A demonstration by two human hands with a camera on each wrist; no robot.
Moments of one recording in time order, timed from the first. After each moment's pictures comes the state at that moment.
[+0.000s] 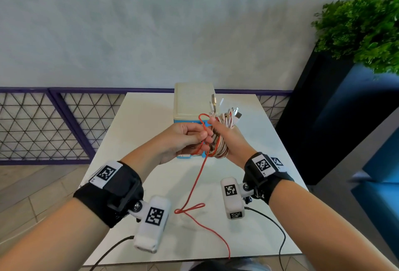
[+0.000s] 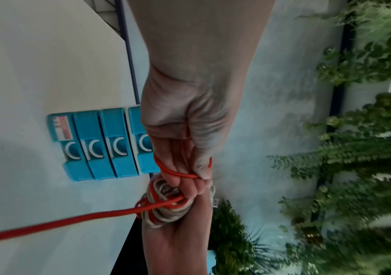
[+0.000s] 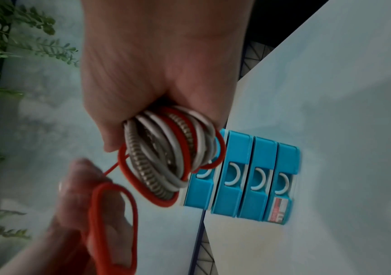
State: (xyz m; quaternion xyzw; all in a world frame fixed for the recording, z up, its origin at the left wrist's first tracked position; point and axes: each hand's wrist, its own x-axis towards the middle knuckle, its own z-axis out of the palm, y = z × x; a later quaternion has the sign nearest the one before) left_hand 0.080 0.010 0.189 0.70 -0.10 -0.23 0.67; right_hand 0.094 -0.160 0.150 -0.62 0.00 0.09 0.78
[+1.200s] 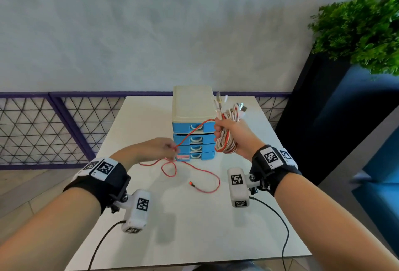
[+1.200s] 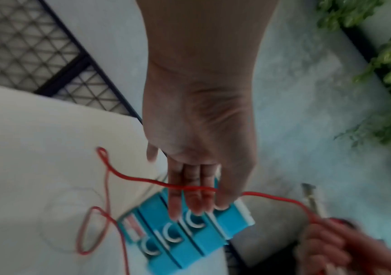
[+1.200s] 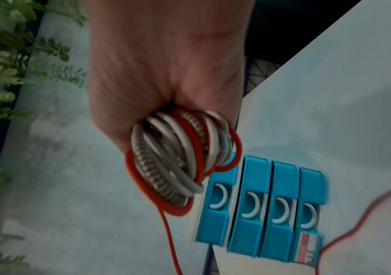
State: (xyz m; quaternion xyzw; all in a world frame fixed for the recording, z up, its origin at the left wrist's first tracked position) left_hand 0.117 0.070 0.144 0.86 -0.13 -0.28 0.40; right_hand 0.104 -0.181 0.171 -0.61 0.03 0.09 0.79
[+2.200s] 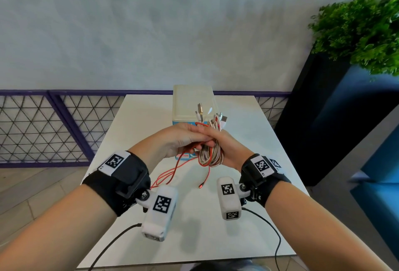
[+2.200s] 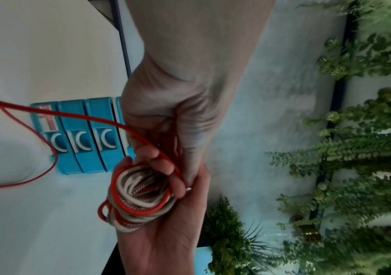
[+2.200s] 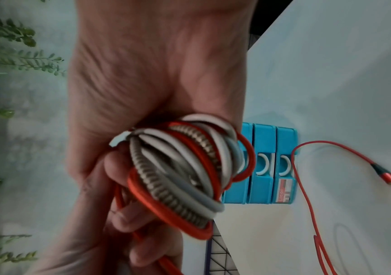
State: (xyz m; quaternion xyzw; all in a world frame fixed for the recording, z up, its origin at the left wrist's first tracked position) left_hand 0.089 -0.005 0.198 0.74 -0.04 -0.27 0.61; right_hand 0.088 -0.152 0.156 -0.54 -0.05 0.25 0.80
